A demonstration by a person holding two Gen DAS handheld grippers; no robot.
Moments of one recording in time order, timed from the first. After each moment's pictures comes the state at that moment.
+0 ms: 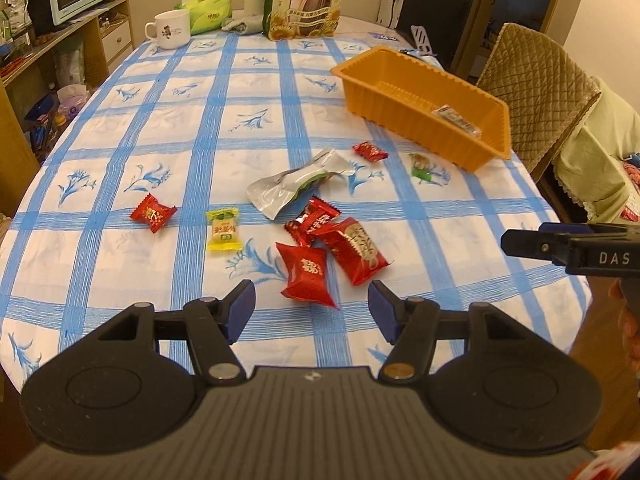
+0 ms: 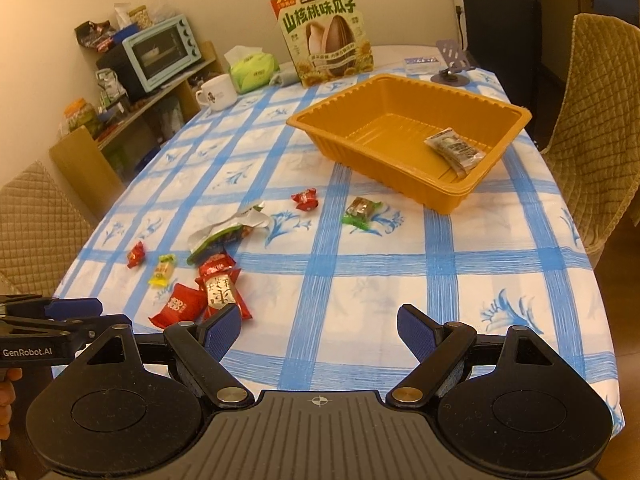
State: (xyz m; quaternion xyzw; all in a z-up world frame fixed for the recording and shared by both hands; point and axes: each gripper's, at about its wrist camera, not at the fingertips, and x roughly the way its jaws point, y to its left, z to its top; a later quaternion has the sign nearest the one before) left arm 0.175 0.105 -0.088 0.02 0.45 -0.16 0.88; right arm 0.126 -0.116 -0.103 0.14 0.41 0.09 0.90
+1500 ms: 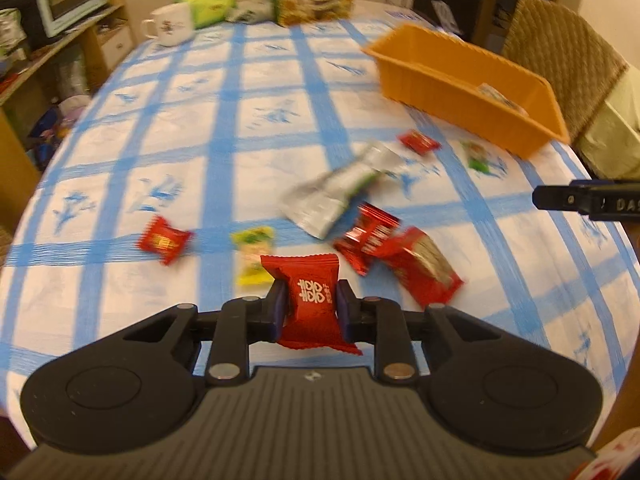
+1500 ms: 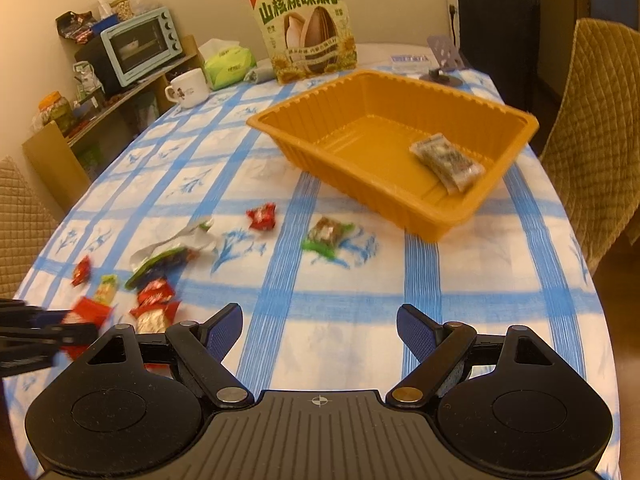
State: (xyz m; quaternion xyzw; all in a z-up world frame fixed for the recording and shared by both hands) left arm 0.231 0.114 -0.121 0.07 0.45 -0.14 0.88; right arm 0.190 -0.124 -0.138 0.11 0.39 0.05 0.91
